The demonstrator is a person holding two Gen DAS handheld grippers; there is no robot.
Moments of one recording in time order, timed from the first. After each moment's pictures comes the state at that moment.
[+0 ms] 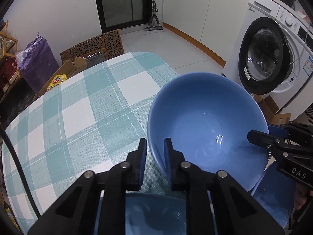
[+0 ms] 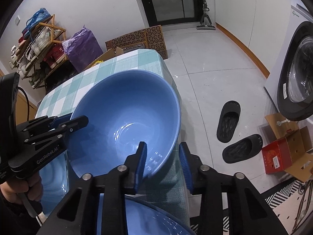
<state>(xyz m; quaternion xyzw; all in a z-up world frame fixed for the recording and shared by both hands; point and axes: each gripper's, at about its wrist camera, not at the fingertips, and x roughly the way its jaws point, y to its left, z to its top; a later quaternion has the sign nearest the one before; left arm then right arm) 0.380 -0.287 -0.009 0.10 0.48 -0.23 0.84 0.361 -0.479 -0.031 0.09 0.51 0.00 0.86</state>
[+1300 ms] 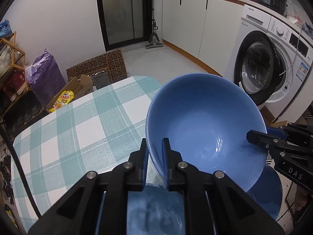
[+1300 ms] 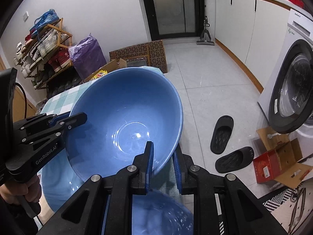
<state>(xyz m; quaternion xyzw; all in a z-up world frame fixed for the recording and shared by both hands) 0.353 -0.276 0.046 0.10 0.42 -0.23 0.87 0.330 -0.465 0.027 0.06 0.46 -0.01 0.88</state>
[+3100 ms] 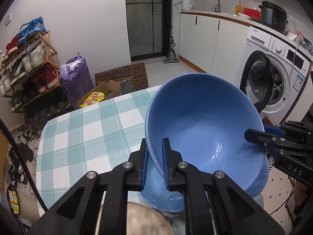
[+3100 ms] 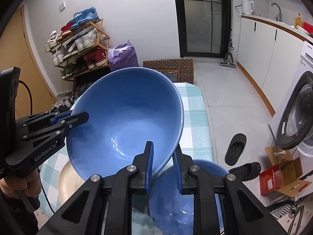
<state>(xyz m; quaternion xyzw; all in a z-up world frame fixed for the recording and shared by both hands) 0.255 -0.168 0.107 0.07 0.38 -0.18 0.91 0.232 -0.355 0.107 0.02 0.41 0.07 0.91</state>
